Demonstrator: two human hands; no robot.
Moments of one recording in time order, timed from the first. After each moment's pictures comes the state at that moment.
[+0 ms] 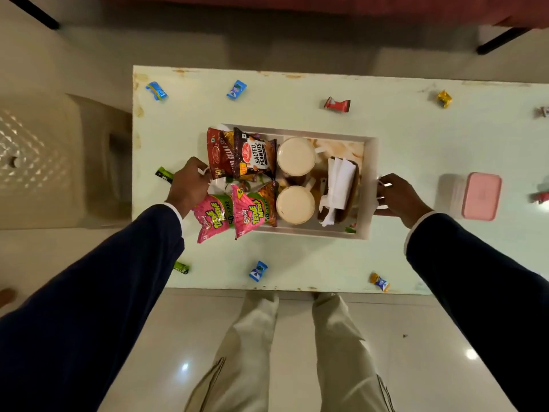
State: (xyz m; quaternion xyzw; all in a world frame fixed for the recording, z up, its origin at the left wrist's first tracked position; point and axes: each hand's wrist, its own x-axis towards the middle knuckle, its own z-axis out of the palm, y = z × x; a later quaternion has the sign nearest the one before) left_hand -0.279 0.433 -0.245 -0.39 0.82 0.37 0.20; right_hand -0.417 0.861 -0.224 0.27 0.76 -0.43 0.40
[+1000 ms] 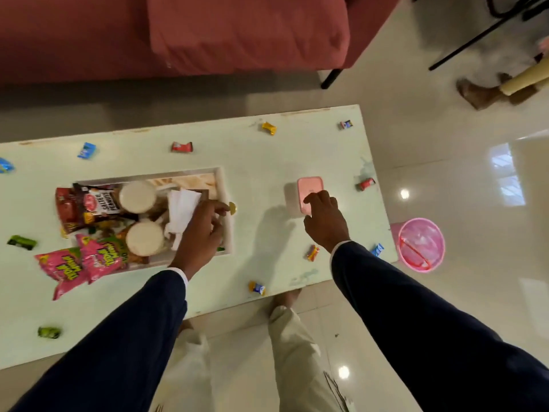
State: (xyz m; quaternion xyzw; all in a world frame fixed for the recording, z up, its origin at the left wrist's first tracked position) left_hand -0.323 0.763 -0.150 -0.10 0.84 0.52 0.12; right_hand -0.394 1.046 -0.132 -0.01 0.97 -0.11 0.22
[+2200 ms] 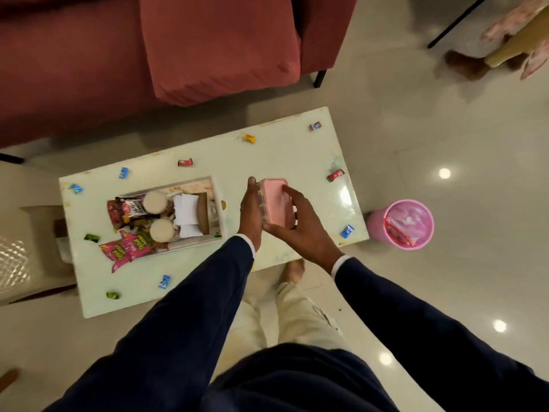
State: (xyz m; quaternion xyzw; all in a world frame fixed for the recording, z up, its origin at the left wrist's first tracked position) left_hand -0.361 0.977 0.056 -0.40 0.53 0.72 0.21; right_hand -0.338 1.108 0.072 0.03 0.81 -0.52 0.27
